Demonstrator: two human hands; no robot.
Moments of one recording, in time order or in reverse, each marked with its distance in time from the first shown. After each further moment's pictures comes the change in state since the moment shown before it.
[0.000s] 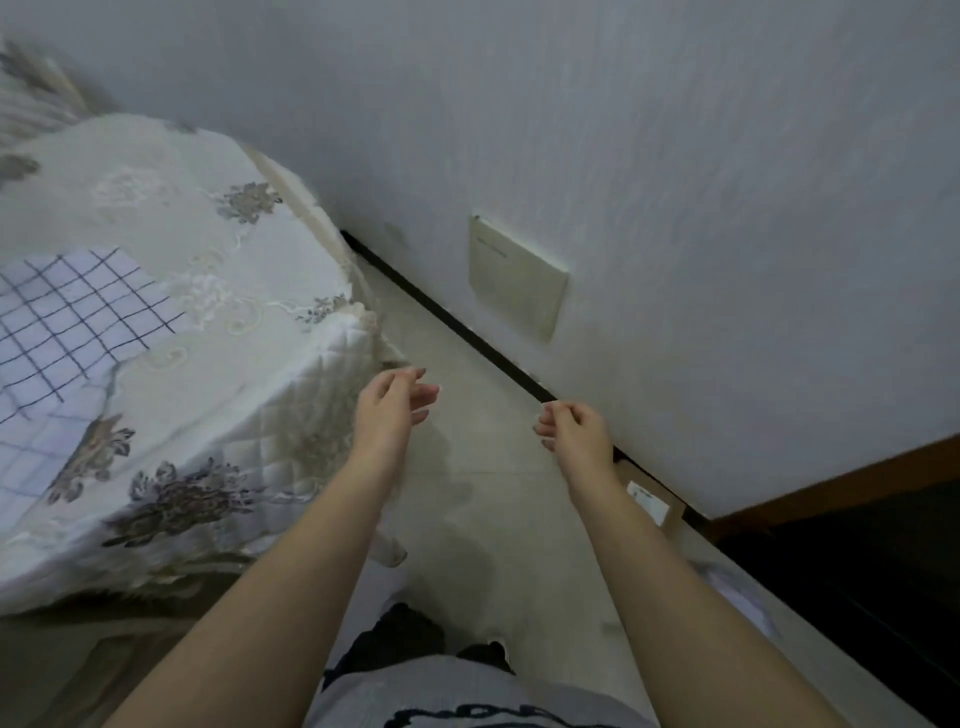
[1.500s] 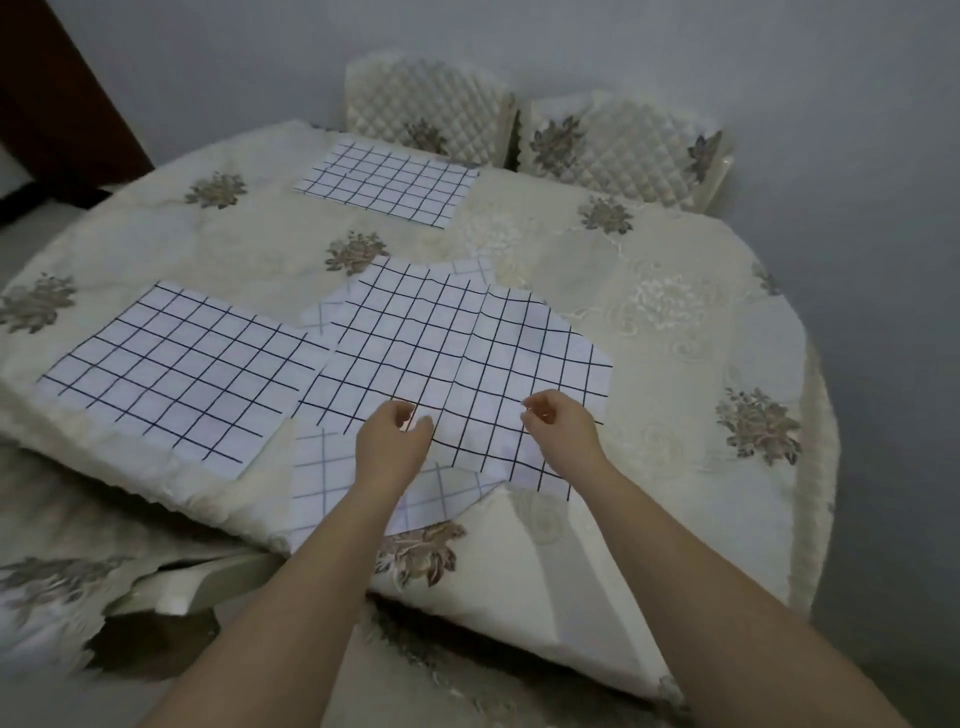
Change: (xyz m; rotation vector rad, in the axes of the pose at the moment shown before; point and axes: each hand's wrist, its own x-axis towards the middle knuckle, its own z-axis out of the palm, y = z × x) left_hand 0.171 0.053 -0.389 0.162 1.086 -0.217; right_hand -0.015 -0.161 0.586 -0.751 -1.220 -0.694
